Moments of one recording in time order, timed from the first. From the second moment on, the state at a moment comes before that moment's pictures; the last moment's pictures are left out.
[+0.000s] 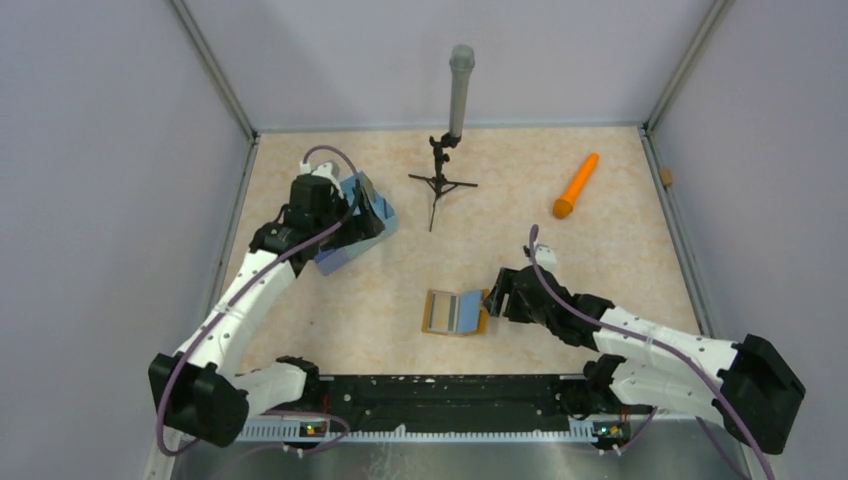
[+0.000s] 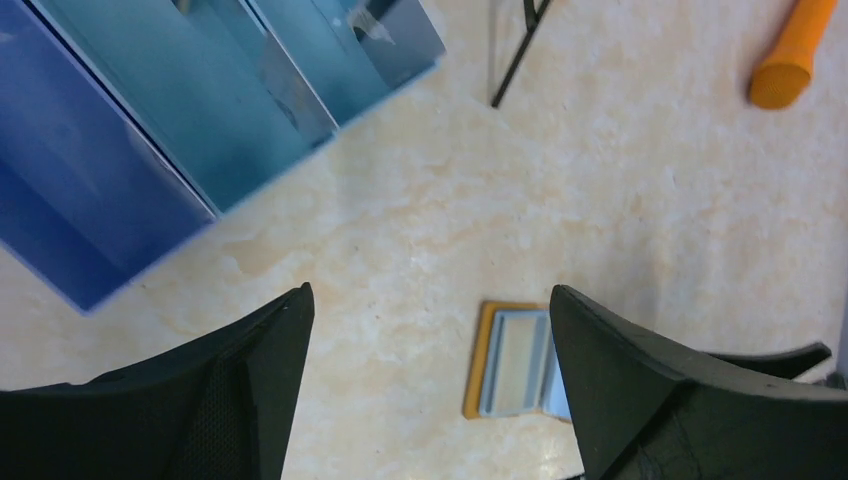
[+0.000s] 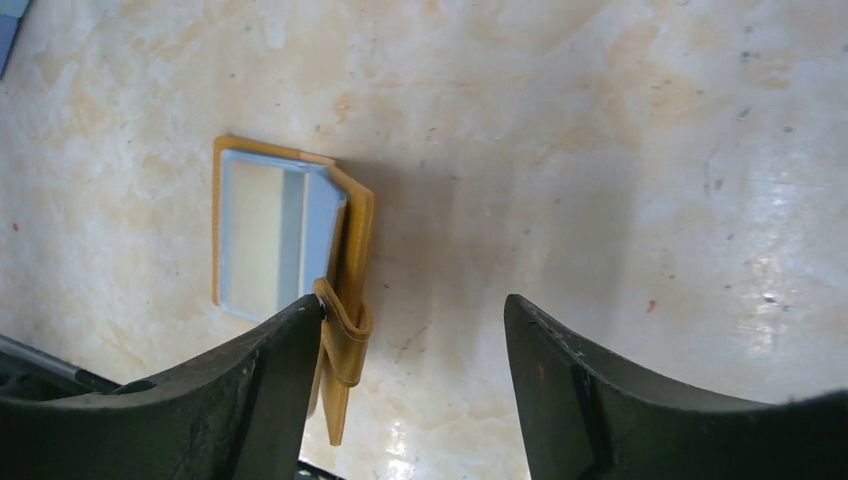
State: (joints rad) left arm -0.36 1.11 0.98 -0.56 0.08 -0.56; right arm 0.91 0.99 0.47 -0.25 0.27 0.91
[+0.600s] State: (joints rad) left arm -0.13 1.37 1.10 -0.64 -0.03 -0.44; right arm 0.77 0.88 0.37 -0.16 0.14 0.85
